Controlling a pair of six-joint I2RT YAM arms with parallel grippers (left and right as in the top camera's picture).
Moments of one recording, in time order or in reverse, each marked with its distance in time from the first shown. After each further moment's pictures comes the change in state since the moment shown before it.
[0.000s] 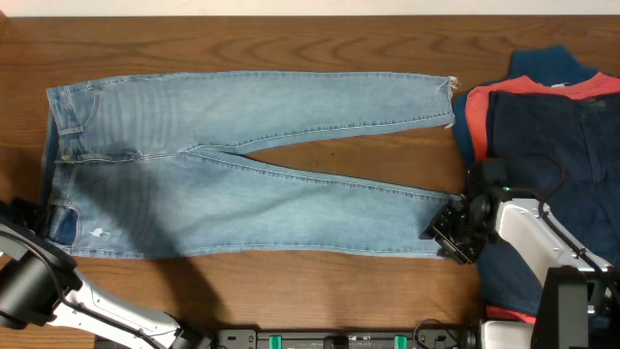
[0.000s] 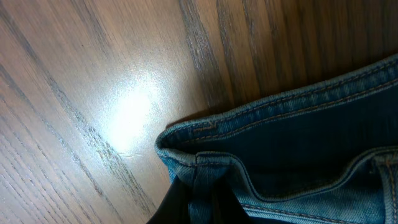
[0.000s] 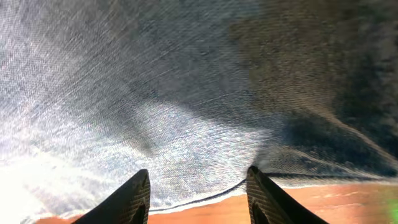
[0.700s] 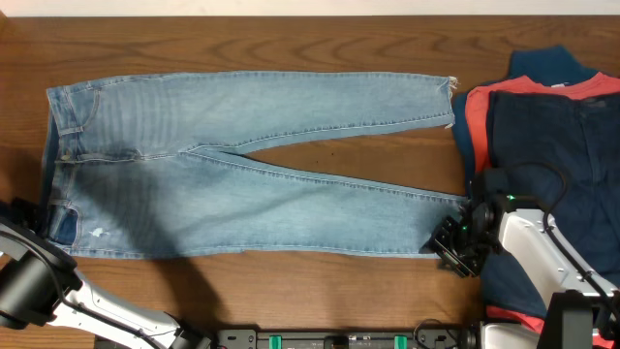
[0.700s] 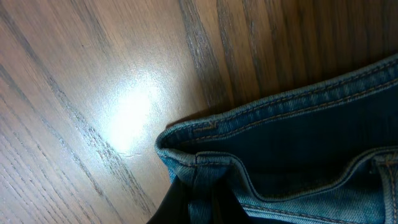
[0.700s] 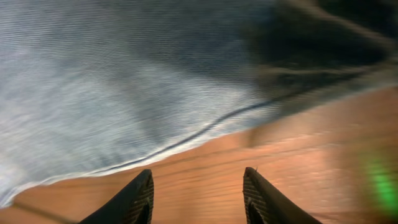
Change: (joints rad) left arm 0.000 0.000 0.000 0.000 0.000 0.000; right arm 0.000 -0.090 -0.035 -0.121 0.000 -0.045
